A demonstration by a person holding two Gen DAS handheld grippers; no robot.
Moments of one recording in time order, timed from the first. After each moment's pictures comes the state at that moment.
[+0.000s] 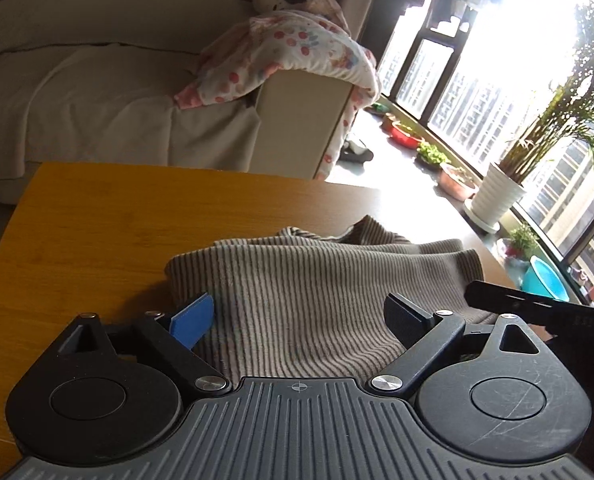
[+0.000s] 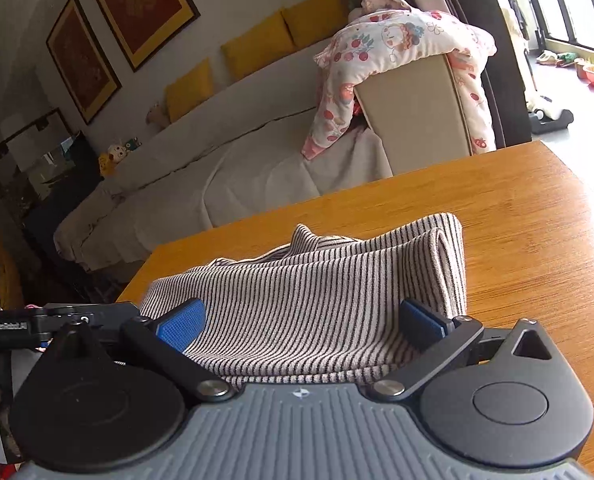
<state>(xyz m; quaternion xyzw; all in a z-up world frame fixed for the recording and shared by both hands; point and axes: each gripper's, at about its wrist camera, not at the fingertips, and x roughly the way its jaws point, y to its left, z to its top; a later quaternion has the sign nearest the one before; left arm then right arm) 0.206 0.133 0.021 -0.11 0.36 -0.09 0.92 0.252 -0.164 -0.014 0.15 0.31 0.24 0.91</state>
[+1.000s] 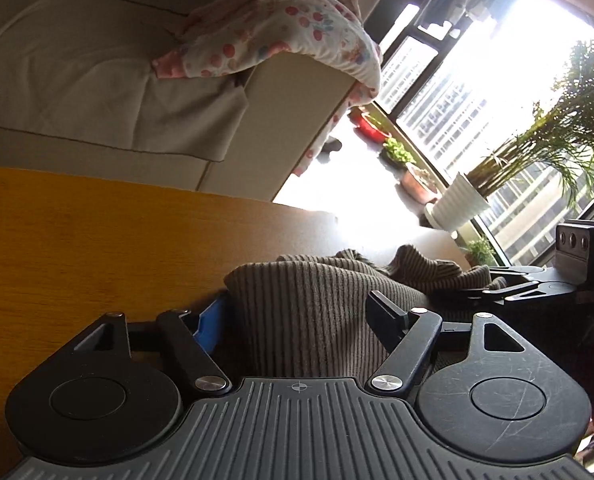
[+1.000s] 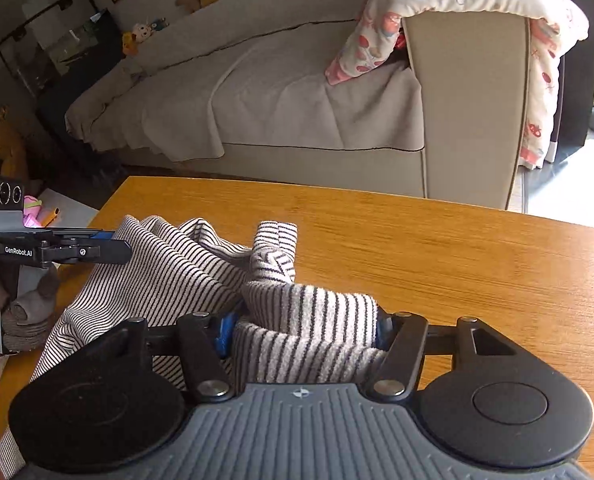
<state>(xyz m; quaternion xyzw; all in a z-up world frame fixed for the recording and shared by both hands) 0.310 0.192 -0.010 -0.21 0.38 -0.18 0.88 0.389 -0.154 -0.007 0.02 0.44 0.32 0.84</state>
